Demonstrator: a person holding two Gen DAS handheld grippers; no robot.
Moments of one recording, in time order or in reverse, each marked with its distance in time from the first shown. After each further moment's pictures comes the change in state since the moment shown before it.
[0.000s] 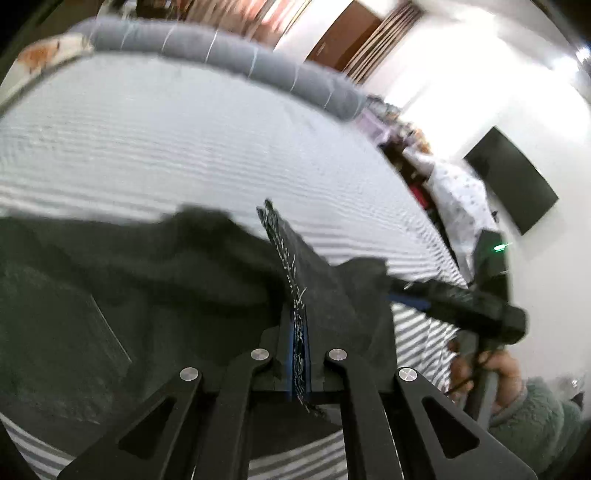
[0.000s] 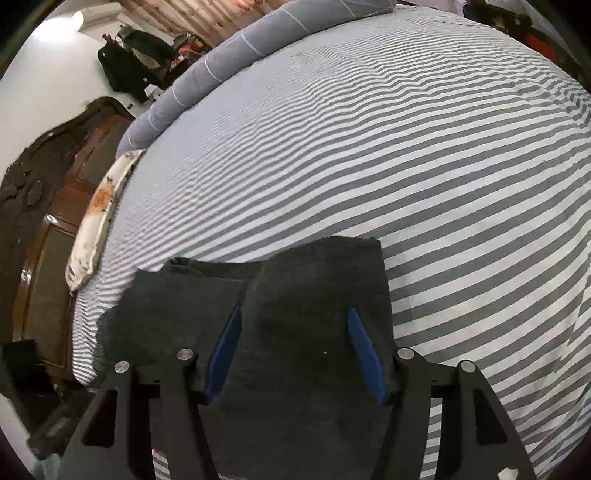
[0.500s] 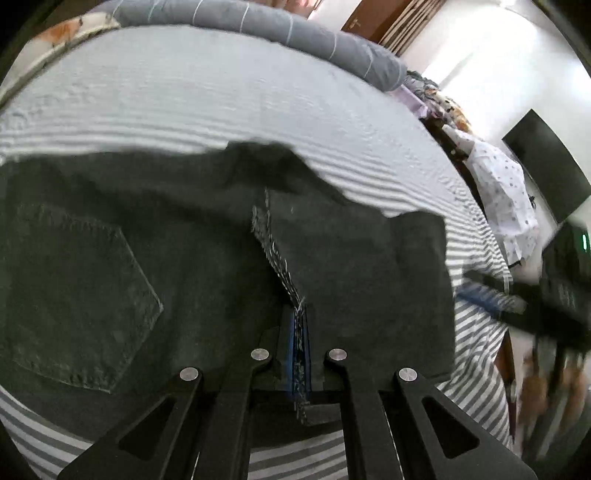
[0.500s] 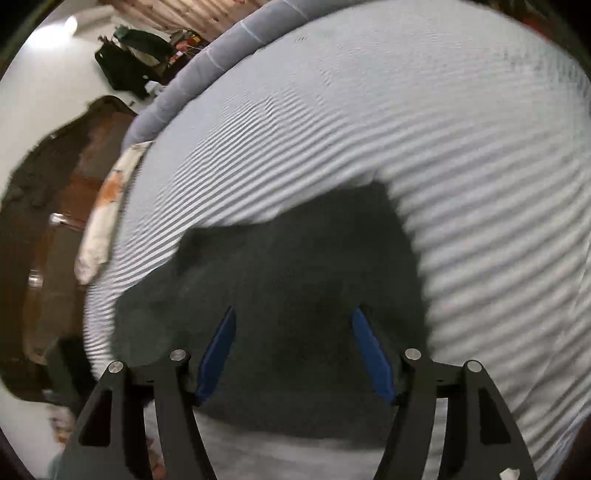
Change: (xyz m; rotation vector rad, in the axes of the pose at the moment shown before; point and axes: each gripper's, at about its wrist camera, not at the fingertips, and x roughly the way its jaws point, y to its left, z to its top) left arm 0.030 0.027 -0.032 -0.046 0.126 0.147; right arm -0.019 0.021 -0.062 0.101 0.080 0.154
